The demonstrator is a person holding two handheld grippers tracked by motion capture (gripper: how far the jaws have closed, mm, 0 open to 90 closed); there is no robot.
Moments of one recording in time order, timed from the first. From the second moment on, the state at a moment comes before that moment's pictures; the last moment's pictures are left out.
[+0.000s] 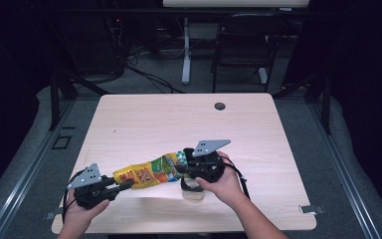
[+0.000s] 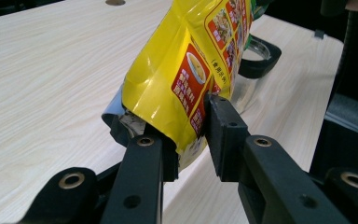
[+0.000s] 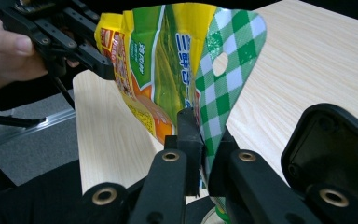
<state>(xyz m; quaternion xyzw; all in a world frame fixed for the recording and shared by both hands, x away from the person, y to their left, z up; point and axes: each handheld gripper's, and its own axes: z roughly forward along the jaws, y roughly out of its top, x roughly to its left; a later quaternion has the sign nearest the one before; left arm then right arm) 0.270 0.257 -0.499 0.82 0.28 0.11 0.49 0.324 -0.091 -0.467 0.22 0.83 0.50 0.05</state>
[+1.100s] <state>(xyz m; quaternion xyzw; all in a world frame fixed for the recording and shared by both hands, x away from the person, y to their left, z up) 0.265 0.243 -0.468 0.84 0.26 0.14 0.46 0.314 -0.118 -0.479 0.24 0.80 0.54 0.05</state>
